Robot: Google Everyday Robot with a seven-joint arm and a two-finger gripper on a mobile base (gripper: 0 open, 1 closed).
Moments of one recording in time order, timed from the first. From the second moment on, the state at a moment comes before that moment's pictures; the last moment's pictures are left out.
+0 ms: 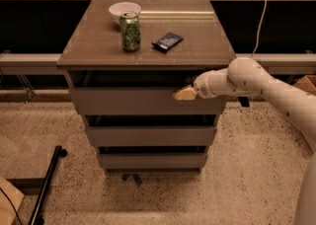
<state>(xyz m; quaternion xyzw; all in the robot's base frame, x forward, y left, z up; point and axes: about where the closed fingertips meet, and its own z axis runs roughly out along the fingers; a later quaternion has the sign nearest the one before) 0.723 -0.116 0.663 -0.40 0.81 0.19 0.39</state>
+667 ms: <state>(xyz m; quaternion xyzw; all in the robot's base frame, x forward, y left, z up) 0.723 -0.116 0.676 -0.40 0.81 0.19 0.39</state>
